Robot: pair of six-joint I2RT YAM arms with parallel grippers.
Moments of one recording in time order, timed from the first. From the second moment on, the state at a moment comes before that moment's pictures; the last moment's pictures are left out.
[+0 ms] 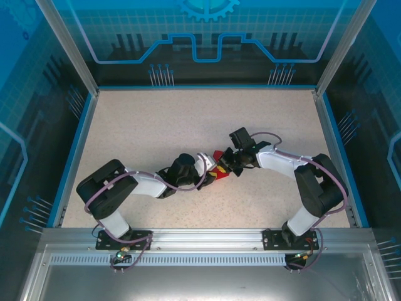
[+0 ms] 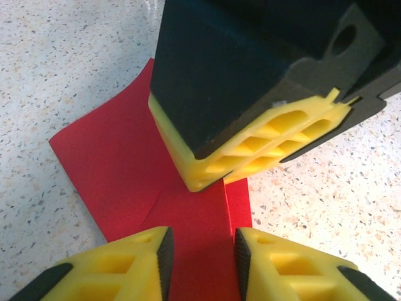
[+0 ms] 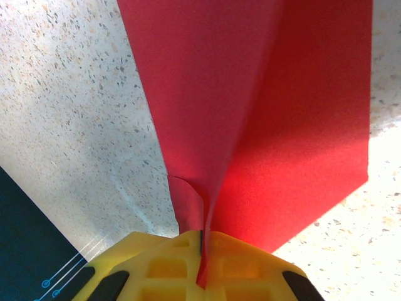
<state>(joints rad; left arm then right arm) -0.75 1.68 0.57 0.56 0.20 0.07 0.53 1.63 0.93 -0.38 -0.40 1.28</state>
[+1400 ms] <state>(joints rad) -0.76 1.74 0.57 0.61 0.20 -0.14 0.47 1.46 0.65 -0.10 -0.45 1.09</state>
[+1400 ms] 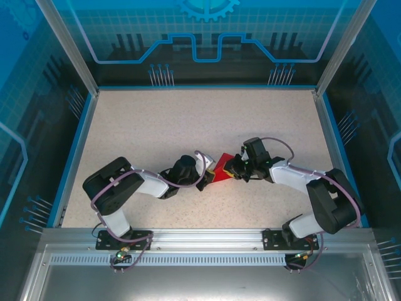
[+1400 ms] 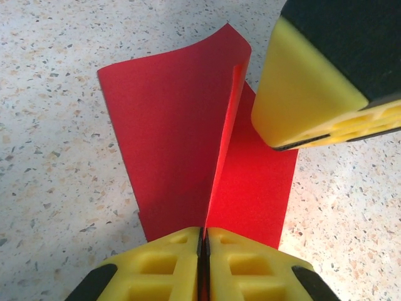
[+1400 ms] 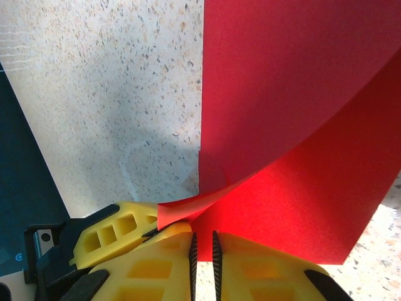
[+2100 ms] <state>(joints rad) -0.76 1.75 0.59 0.54 0.29 -0.34 0.47 1.57 0.60 -0.01 -0.46 1.06</state>
